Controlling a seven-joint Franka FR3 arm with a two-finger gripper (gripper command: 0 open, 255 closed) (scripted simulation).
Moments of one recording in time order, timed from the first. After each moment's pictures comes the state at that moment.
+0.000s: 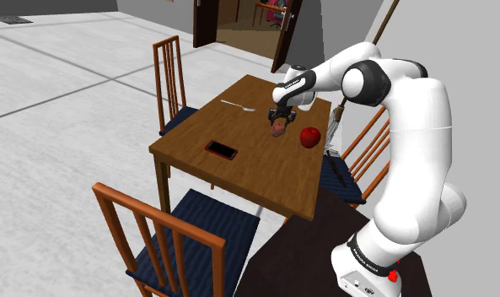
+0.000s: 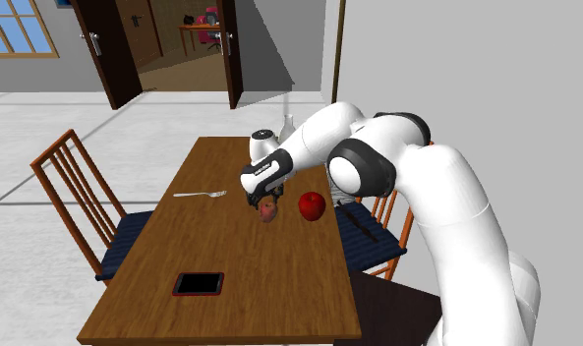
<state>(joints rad) -0.37 0.66 -0.15 -1.68 0.01 2.48 0.25</state>
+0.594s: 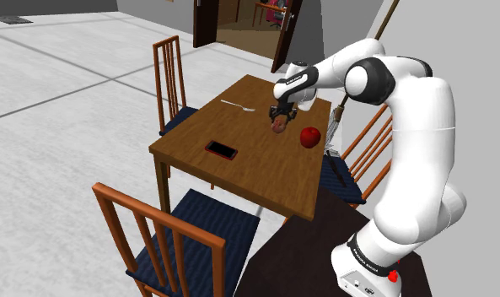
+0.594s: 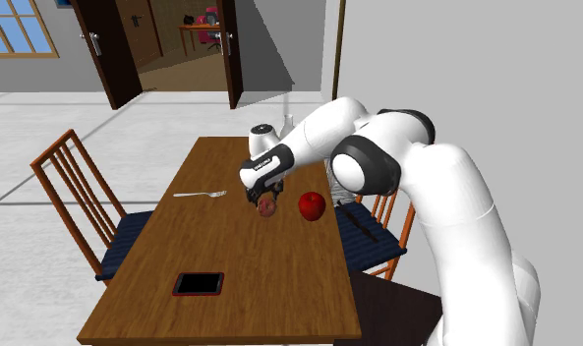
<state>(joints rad) -0.37 0.62 -0.15 -1.68 0.01 2.44 0.25</state>
